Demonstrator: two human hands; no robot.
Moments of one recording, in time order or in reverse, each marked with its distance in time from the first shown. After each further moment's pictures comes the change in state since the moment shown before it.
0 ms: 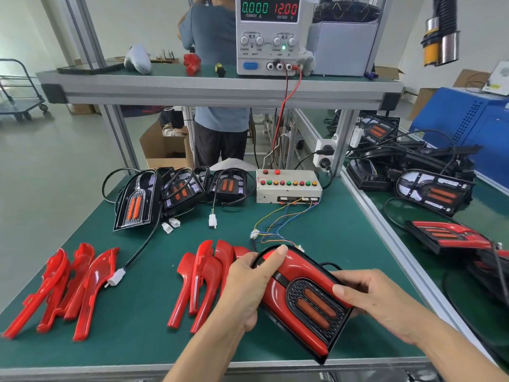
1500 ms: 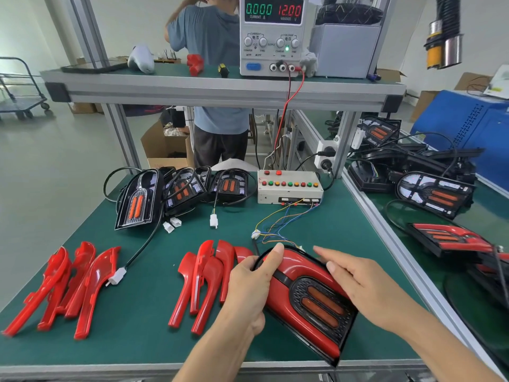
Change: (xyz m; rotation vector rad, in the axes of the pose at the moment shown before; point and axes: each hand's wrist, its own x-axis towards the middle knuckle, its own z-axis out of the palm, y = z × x) left_hand -0.006 0.000 0.011 -0.141 0.068 -0.027; right_hand 0.013 -0.018 0.017 -0.645 0.303 -0.215
